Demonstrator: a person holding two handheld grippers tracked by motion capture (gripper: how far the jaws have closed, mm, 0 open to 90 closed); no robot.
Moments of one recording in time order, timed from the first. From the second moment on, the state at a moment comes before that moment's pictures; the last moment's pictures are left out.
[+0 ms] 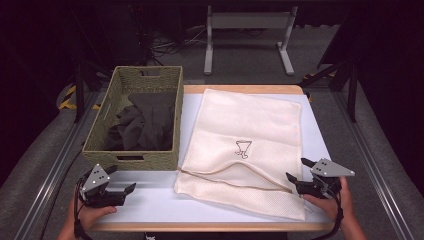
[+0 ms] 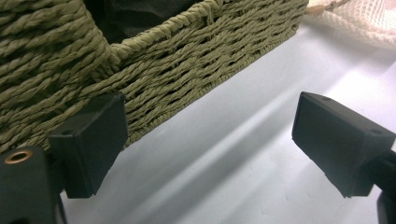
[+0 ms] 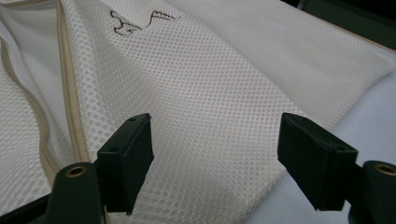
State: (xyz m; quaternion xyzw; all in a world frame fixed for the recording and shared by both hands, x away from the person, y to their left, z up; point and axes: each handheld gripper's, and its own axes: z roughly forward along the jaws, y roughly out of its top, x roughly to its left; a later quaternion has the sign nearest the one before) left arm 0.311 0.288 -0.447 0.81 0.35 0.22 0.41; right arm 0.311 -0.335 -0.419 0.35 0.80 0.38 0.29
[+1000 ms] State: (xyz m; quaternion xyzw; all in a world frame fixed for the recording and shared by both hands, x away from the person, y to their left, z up) left arm 0.329 0.299 -0.359 0.81 0.29 0.27 0.44; right arm 0.336 -0.219 -0.397 0.25 0.87 0.34 0.25
